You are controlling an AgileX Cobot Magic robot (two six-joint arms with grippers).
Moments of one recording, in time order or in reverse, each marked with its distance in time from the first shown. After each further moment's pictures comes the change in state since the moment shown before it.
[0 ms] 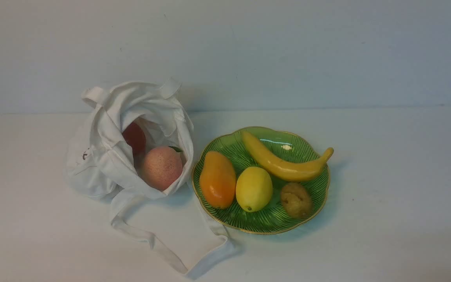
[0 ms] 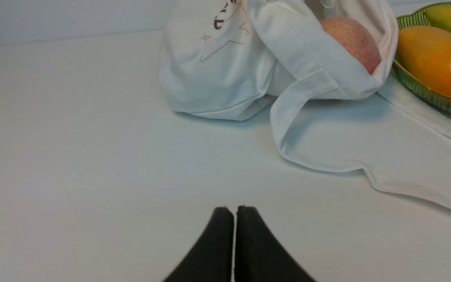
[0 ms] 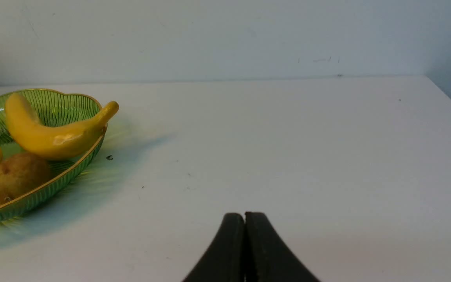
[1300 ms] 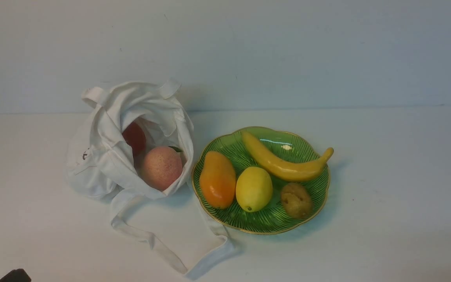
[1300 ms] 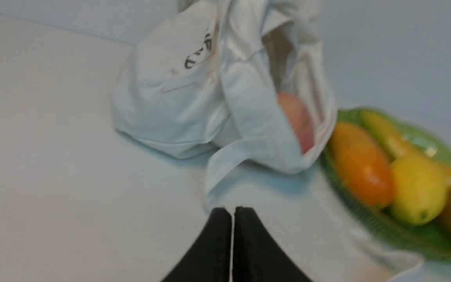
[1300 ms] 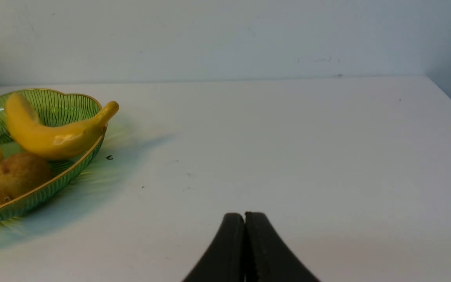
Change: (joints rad) right arm 0.000 0.000 0.000 0.000 0.000 0.000; left arm 0.000 0.000 0.003 -0.326 -0.121 -0.128
